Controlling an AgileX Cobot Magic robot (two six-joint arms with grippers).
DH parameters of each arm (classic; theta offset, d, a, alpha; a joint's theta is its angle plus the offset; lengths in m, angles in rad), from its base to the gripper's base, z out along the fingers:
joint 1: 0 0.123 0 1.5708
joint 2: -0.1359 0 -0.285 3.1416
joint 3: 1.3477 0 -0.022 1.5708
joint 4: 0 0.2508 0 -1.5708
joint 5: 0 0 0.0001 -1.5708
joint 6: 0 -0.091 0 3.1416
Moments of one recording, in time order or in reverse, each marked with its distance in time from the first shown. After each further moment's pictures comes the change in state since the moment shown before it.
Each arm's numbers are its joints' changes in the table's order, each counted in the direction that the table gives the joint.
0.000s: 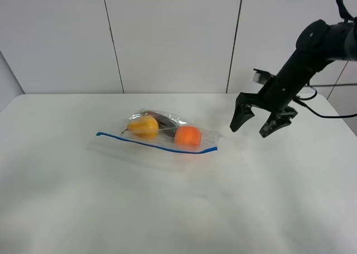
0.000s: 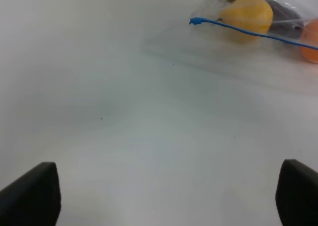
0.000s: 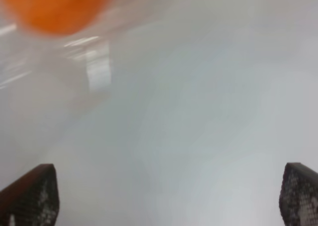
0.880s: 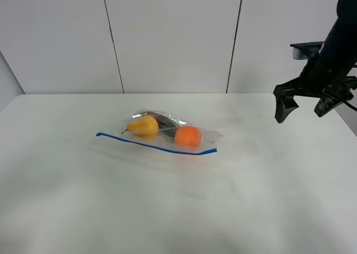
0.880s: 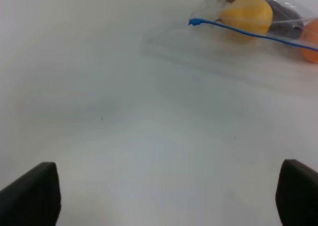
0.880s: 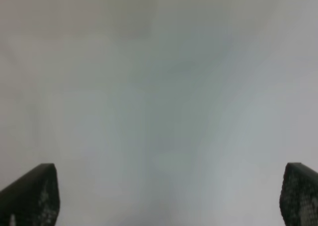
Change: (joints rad) left arm 0.000 0.000 0.000 0.000 0.000 0.000; right arm 0.011 0.351 0.208 -0.366 0.001 -0.170
